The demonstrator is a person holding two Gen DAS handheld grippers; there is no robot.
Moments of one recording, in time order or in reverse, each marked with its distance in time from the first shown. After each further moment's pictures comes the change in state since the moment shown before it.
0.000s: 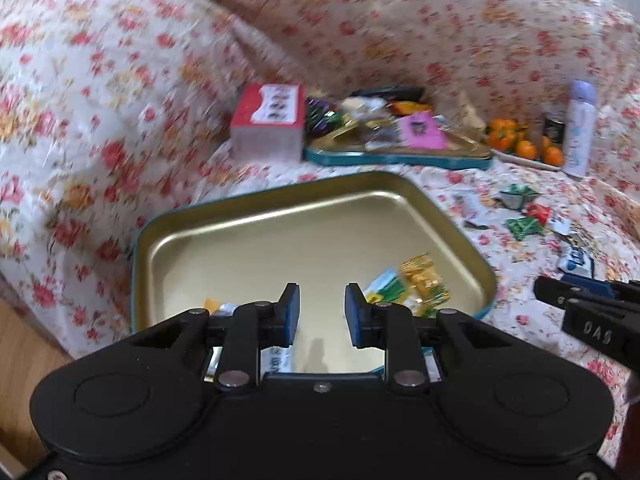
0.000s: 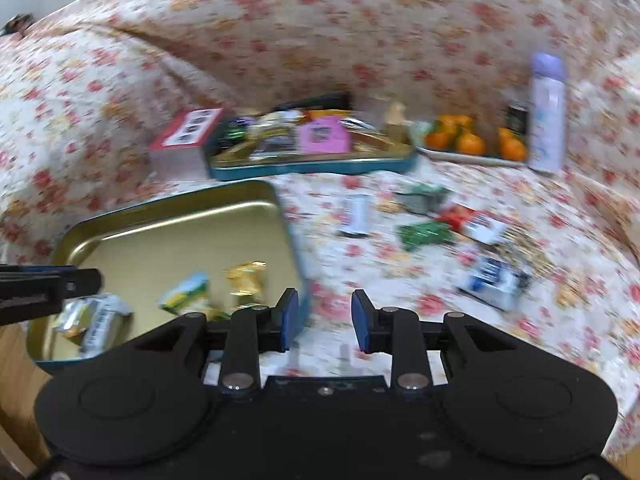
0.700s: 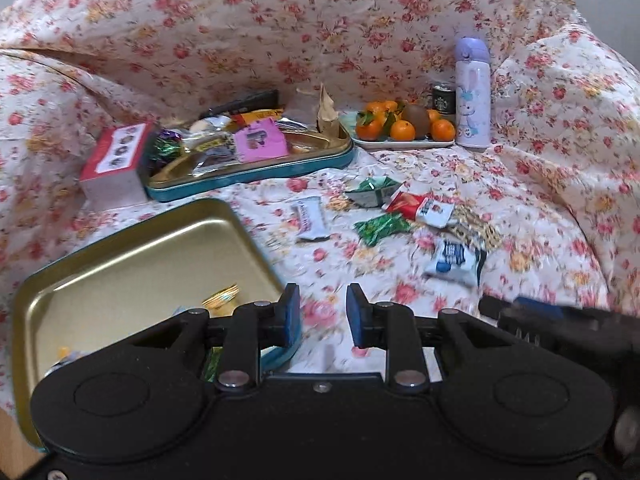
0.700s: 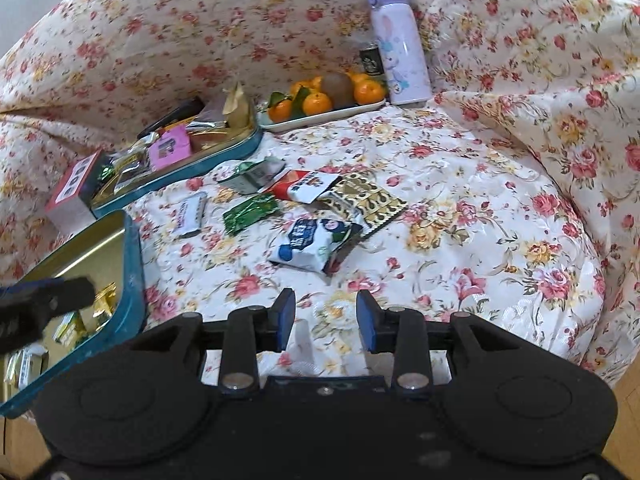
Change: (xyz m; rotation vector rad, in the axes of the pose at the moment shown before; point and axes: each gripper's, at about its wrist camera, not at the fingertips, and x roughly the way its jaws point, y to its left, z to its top) left arm 0.023 -0.146 0.022 0.157 0.014 -0.129; right arm 0.010 -0.129 -0.026 0.285 0.027 -0.099
